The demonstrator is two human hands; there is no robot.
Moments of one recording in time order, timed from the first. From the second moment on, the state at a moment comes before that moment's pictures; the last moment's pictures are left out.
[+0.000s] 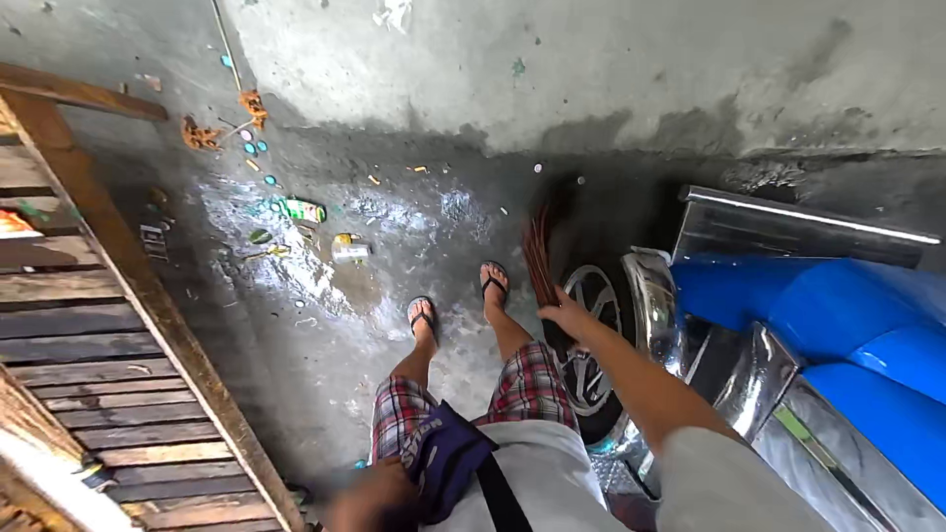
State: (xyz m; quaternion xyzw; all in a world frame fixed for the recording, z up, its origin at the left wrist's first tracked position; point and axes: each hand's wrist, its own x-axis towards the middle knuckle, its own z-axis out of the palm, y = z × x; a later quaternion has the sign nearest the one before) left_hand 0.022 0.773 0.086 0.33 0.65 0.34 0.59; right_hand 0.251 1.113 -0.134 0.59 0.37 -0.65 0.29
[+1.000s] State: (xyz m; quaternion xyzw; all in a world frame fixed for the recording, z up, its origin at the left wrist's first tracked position) left_hand -0.005 0.601 0.067 0.25 0.69 0.46 0.50; right_hand 0.019 0.913 -0.148 0.55 0.33 -0.71 0.28
